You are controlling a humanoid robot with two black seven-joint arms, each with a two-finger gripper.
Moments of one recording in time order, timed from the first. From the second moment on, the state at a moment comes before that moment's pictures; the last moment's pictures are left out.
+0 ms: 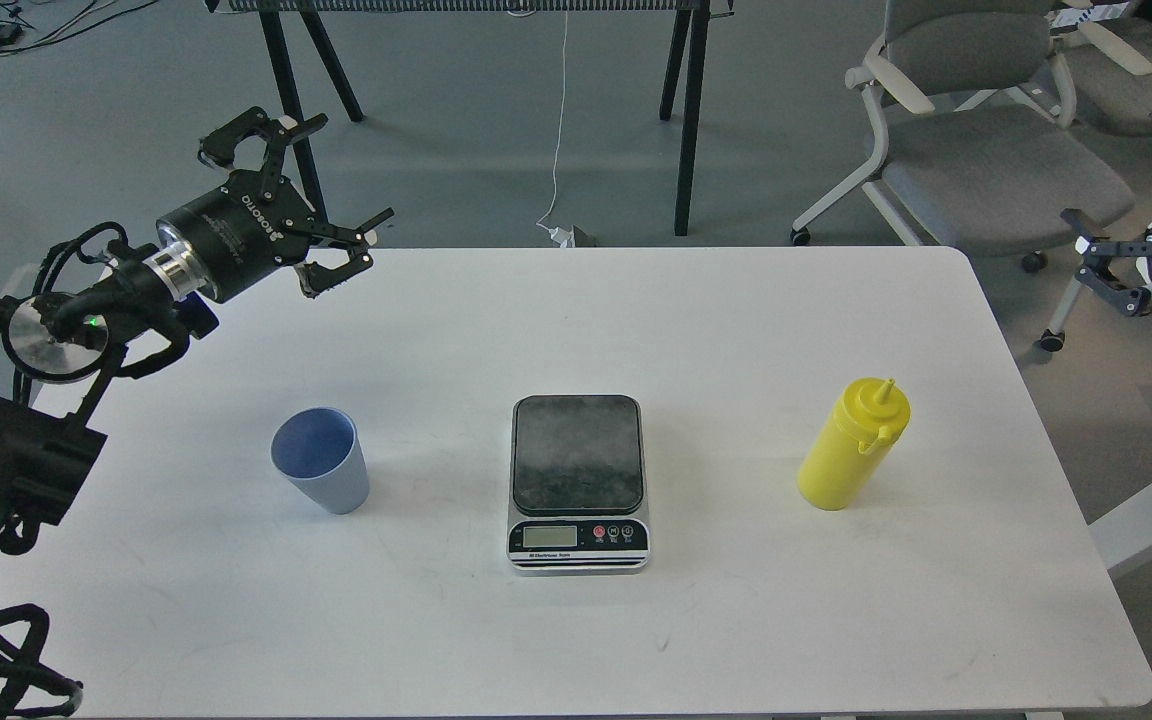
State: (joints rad) left arm -0.63 0.36 -1.25 -0.90 -0.02 -0.49 0.46; right arm 0.51 -0.94 0.78 1.06 0.03 0.49 0.22
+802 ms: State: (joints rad) left arm -0.79 0.42 -1.23 -0.96 0.05 -0.47 0.47; right arm 0.50 -0.93 0.78 1.06 0.03 0.49 0.23
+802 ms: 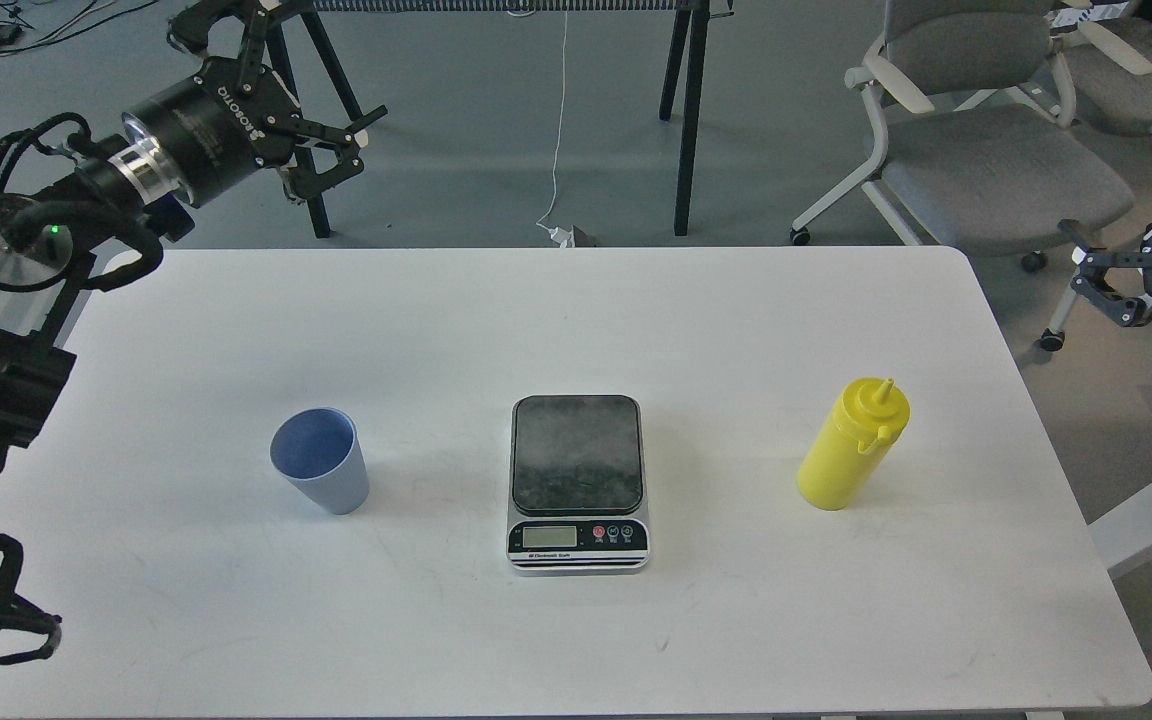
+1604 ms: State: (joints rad) left arm -0.84 0.70 -1.17 -1.21 1.11 -0.49 0.30; right arm 0.50 -0.92 0.78 1.06 0.03 0.49 0.23
